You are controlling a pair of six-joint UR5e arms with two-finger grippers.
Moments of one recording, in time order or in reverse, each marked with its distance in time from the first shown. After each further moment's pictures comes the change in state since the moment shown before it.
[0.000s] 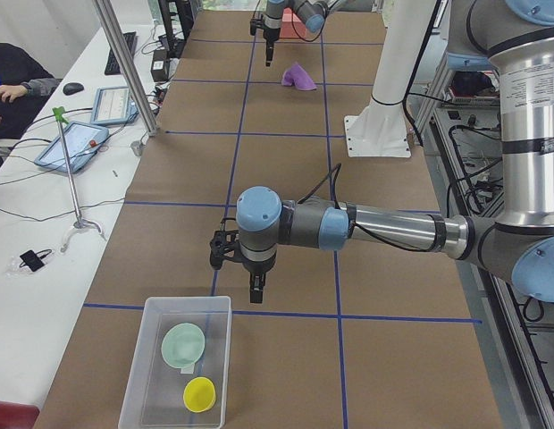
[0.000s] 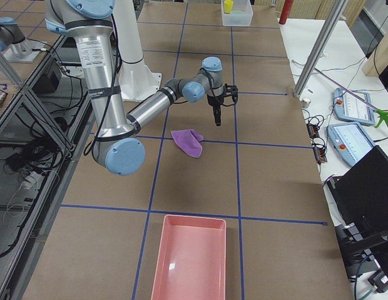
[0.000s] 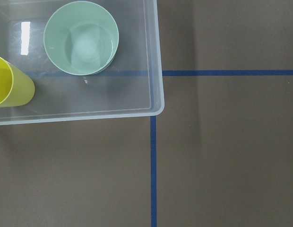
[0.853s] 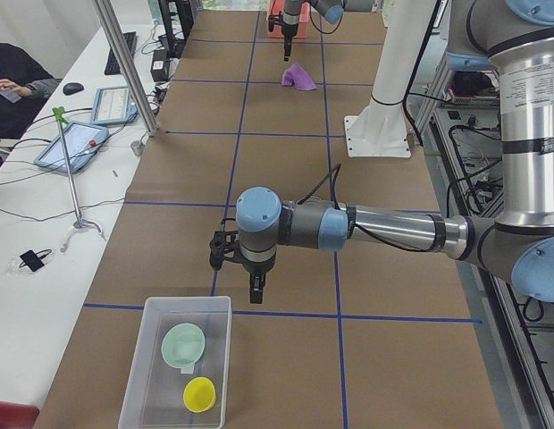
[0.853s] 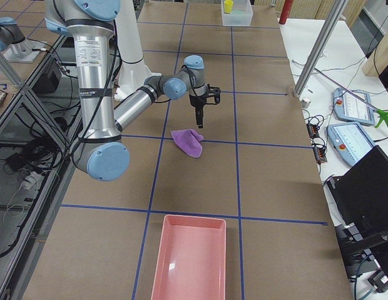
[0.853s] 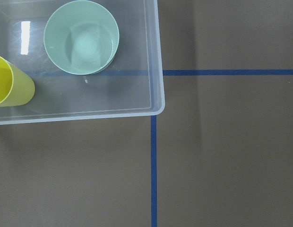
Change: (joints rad) left arm 0.001 -0.001 0.004 -0.001 -0.001 -0.001; right arm -0.073 -0.208 0.199 -0.080 -0.046 0.048
